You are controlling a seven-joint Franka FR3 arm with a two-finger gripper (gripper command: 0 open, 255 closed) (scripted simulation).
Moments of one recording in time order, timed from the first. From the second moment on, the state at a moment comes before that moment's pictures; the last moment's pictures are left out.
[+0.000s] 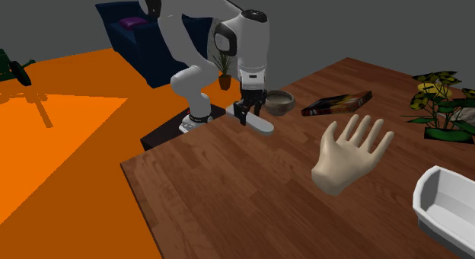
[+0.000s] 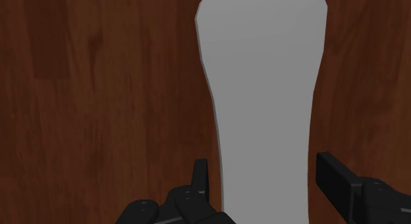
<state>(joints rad) -0.14 -0.56 -0.14 -2.51 -0.06 1.94 -0.02</state>
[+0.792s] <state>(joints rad) -0.10 -0.61 -0.05 -2.44 -0.01 1.82 0.08</state>
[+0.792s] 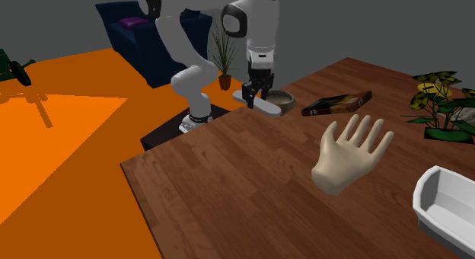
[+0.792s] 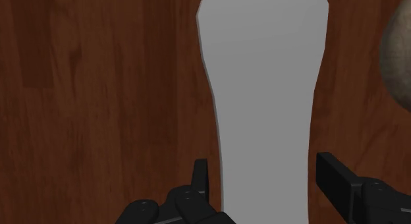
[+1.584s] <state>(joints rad) 0.03 -0.60 0.19 -2.42 0.13 1.82 0.38</state>
